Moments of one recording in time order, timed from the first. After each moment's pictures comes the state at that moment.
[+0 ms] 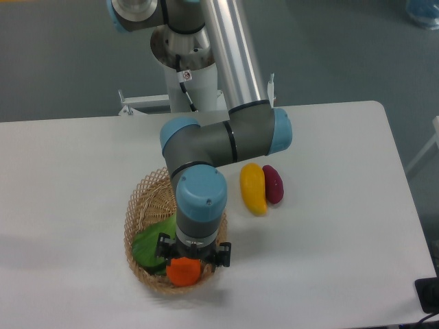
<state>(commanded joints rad) 2.23 -2.17 -1.43 -1.04 1.47 0.36</state>
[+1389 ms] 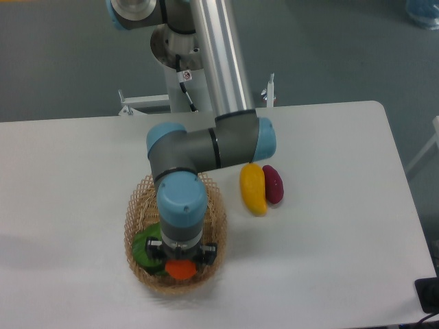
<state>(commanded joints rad) 2.23 -2.11 -1.46 -1.06 1.45 0.32</state>
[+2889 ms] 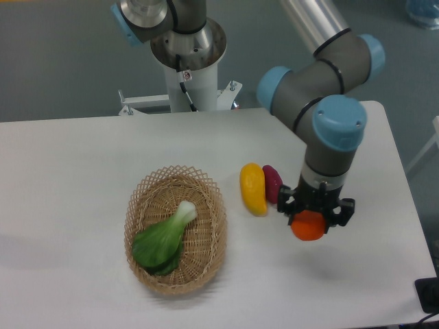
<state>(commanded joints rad) 2.62 -2.04 -1.45 -1.06 1.47 1.10</state>
